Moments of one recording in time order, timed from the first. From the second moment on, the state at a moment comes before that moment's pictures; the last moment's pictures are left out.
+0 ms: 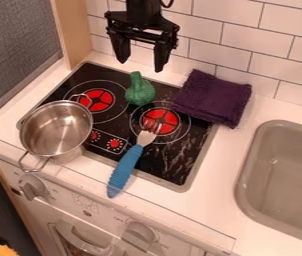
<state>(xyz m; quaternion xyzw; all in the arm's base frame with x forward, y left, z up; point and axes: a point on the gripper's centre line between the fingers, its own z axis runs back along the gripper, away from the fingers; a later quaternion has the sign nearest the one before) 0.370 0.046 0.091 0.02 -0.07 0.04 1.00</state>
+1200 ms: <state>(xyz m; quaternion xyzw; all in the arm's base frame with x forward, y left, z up) 0.272 0.066 0.036 0.07 0.00 0.02 1.00</state>
